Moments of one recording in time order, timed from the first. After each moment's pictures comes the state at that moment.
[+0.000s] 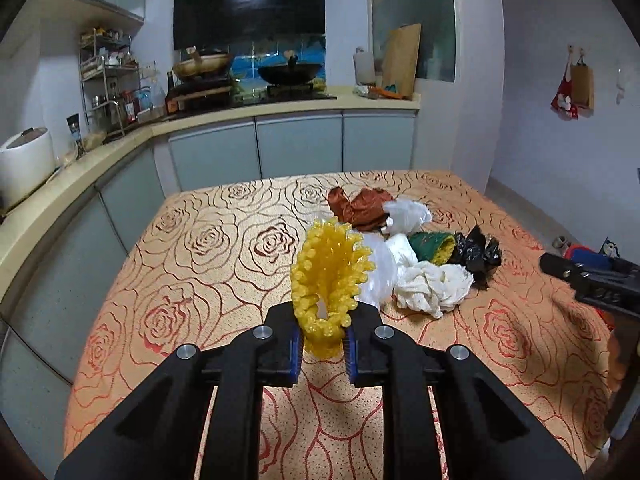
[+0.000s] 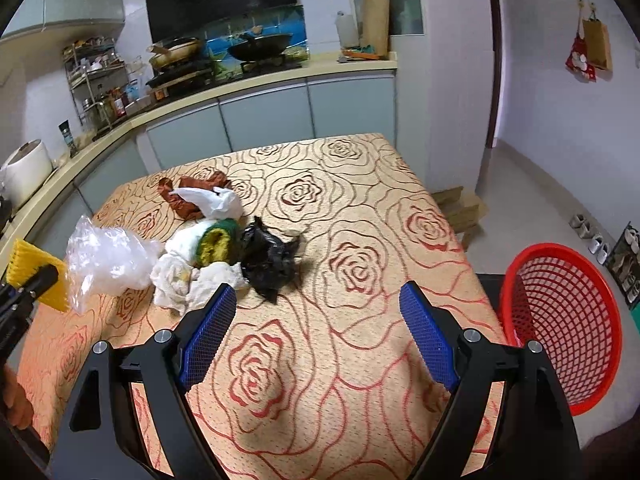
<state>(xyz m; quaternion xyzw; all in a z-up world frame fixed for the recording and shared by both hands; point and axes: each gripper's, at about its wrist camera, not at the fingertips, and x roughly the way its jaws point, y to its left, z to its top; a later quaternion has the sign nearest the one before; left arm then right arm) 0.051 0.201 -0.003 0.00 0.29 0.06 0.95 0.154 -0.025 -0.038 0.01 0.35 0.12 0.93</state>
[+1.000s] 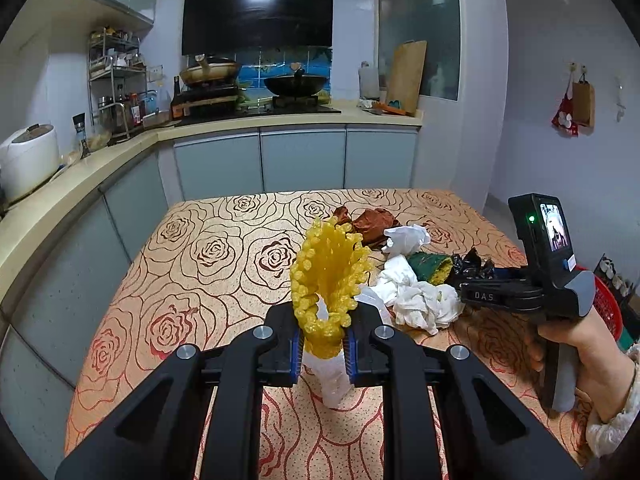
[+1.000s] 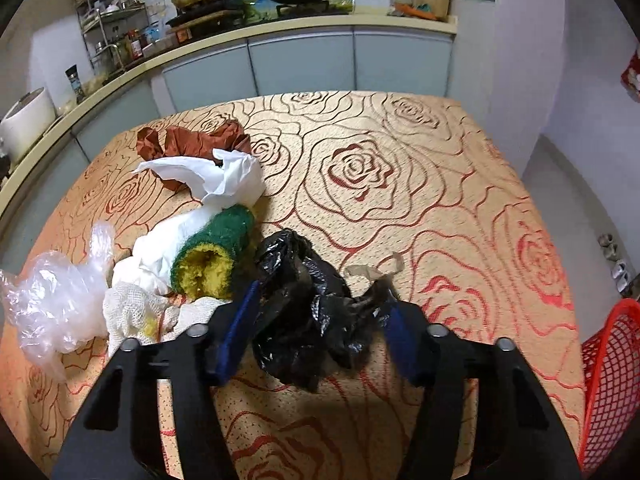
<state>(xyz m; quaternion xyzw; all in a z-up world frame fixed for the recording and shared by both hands) 0.047 0.208 0.009 -0.02 0.28 0.07 0.96 0.249 0.036 -0.088 -0.04 0.43 0.18 0.89</state>
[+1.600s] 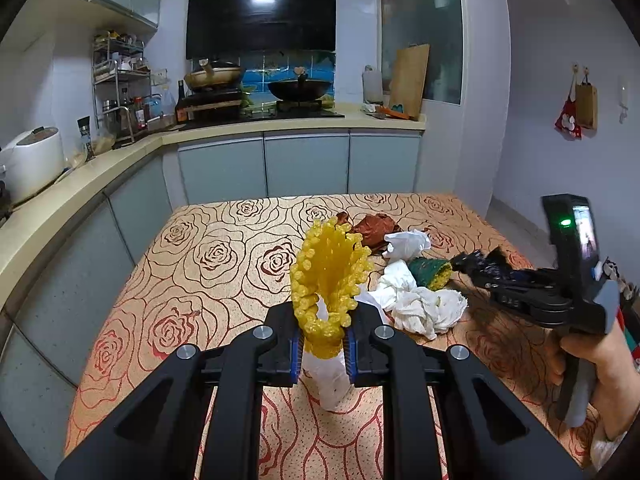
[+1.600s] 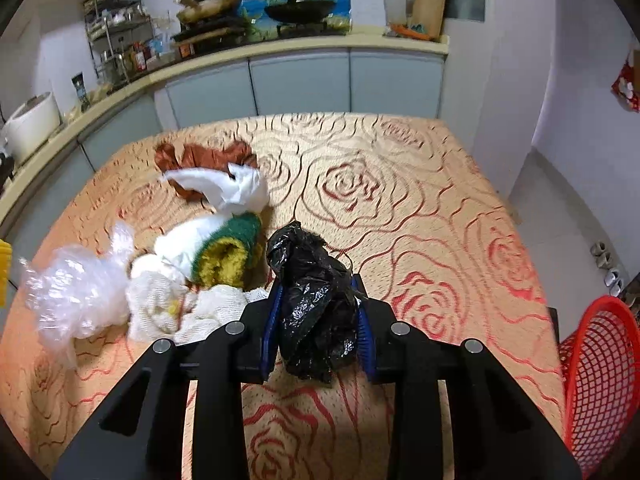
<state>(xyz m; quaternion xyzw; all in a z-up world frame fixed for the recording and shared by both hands) 0.046 0.206 0.012 -0.02 0.27 0.08 0.96 0.213 0.019 -0.059 -0.03 0.38 0.17 0.91</state>
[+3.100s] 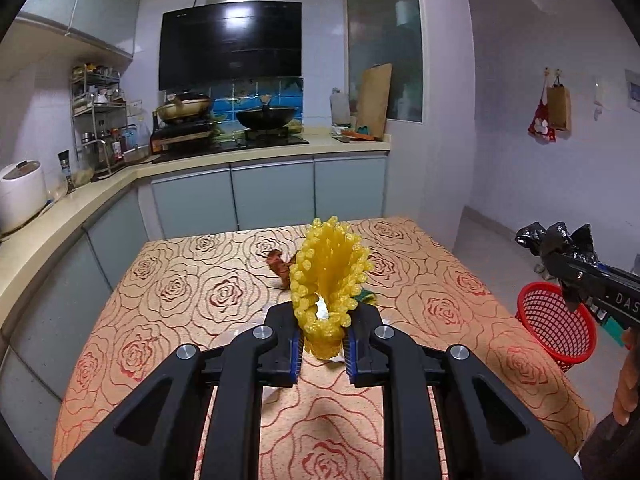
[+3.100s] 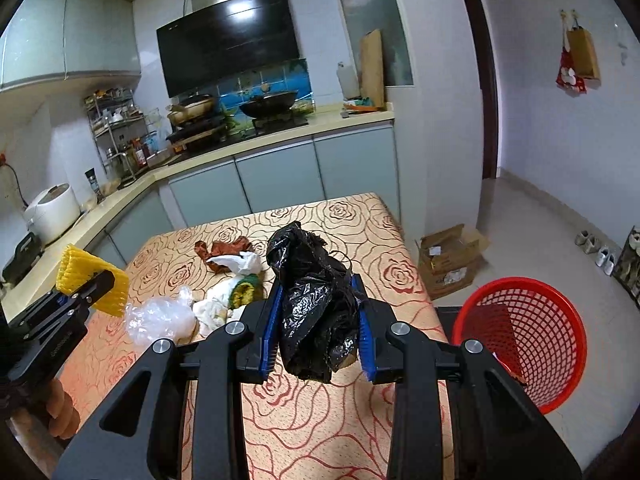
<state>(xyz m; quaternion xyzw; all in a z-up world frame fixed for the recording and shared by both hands) 0.044 0.130 0.044 0.00 0.23 0.04 0.97 0.099 -0.084 0.036 0.06 0.27 0.14 0.95</state>
